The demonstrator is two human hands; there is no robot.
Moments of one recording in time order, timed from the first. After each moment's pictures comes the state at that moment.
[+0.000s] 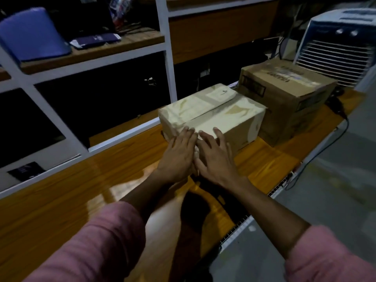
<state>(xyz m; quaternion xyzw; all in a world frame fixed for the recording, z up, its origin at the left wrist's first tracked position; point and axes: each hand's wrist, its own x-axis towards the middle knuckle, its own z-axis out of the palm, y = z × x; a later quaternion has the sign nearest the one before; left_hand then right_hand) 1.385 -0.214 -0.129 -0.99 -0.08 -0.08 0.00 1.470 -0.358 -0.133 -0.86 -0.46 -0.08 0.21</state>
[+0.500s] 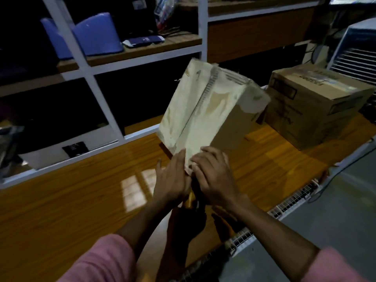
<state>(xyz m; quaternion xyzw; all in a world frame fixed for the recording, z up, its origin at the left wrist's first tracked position) 1.251 -0.224 -0.163 -0.94 -0.25 -0.17 -0.13 1.365 -0.348 -0.142 -0.73 -0.57 -0.16 0.35</state>
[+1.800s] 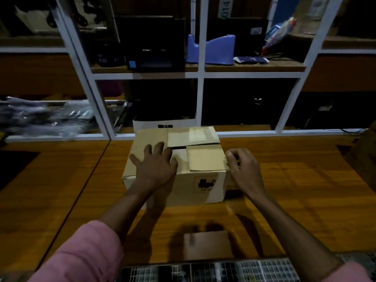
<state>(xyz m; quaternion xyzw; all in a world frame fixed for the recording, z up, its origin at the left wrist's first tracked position) 1.027 -0.168 -0.095 -0.83 -0.55 -0.12 -0.03 1.273 -0.274 -0.109 -0.69 -0.56 -0.01 0.46</state>
